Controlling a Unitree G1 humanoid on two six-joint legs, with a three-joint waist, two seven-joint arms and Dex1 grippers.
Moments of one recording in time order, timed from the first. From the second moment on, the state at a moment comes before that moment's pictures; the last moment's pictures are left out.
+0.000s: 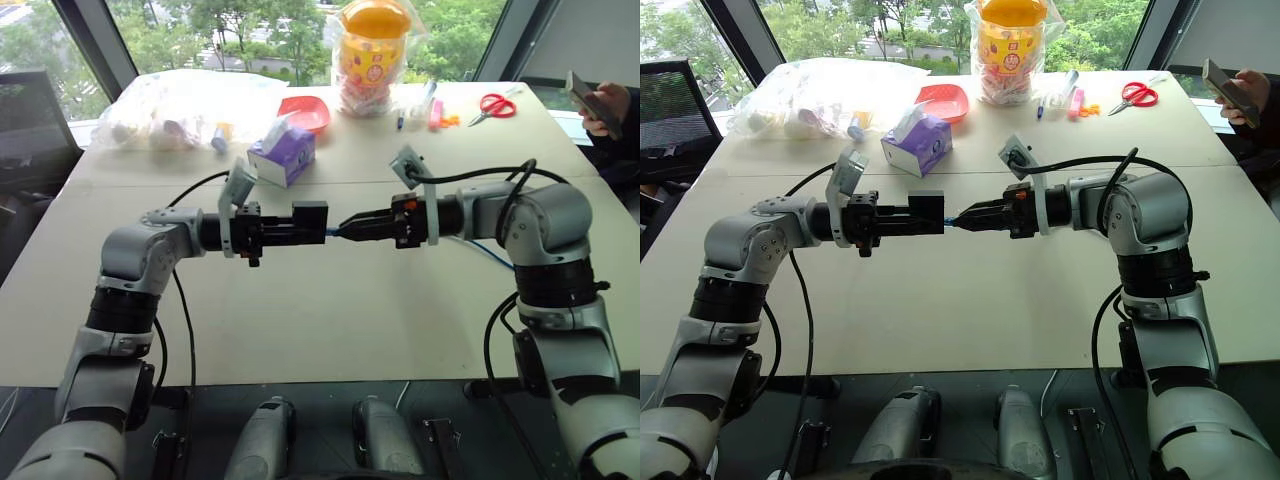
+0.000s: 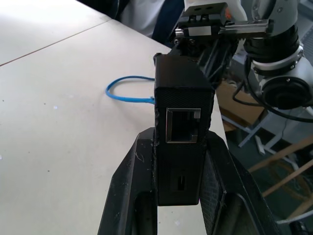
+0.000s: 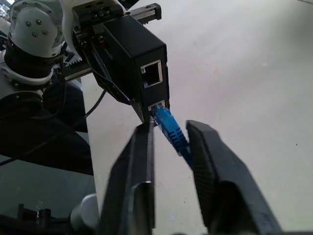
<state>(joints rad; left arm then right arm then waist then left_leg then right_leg) -0.70 0.54 -0.05 0.10 -0.62 0.80 -1.20 -0.89 -0.54 0.05 0.01 0.56 1.28 1.06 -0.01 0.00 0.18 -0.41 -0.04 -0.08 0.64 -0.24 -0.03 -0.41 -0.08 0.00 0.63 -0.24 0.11</state>
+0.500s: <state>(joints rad) -0.70 0.54 -0.04 0.10 -0.64 0.82 -1.20 -0.90 -0.55 0.10 -0.01 0.60 1.26 1.04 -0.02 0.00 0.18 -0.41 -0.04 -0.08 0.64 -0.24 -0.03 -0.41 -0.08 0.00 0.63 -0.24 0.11</state>
